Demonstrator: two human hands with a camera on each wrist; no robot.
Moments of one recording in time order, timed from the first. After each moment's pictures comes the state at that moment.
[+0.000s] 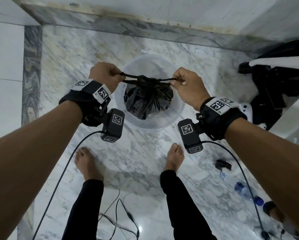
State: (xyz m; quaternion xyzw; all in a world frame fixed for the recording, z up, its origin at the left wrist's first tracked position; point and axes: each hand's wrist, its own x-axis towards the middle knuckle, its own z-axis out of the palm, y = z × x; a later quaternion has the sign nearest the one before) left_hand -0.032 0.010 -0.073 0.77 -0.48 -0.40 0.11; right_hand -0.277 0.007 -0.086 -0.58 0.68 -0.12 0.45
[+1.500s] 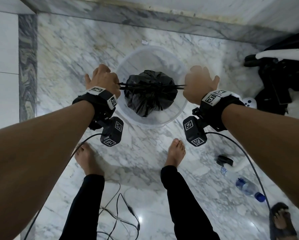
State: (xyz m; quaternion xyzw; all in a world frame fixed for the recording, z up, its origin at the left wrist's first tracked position) left_hand -0.026 0.032 -0.117 0.75 -0.58 -0.31 -0.12; right_hand -0.299 0.005 -0.101 -0.65 0.67 0.22 0.30
